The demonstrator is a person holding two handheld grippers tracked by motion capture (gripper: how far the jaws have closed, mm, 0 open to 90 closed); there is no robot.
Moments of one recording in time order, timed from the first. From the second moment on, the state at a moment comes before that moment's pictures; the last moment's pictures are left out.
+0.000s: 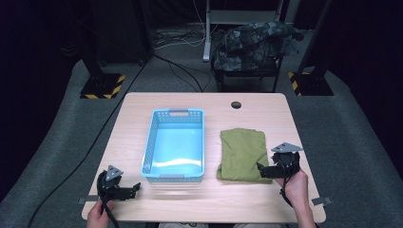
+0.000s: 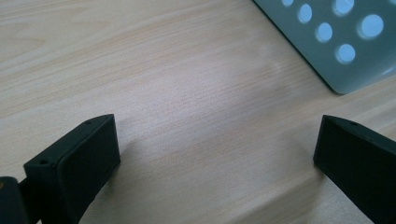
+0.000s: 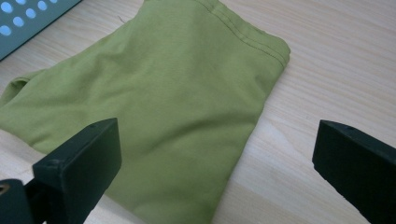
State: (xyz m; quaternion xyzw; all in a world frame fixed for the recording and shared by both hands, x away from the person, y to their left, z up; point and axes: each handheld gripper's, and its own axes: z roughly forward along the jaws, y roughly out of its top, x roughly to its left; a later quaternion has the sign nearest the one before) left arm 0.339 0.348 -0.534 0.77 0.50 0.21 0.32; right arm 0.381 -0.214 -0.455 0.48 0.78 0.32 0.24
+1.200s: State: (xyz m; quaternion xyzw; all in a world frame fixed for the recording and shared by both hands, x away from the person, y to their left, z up) left arm 0.339 0.348 -0.534 0.77 0.50 0.21 0.32; right arm 0.409 -0.190 -0.458 0.46 0.80 0.30 0.23
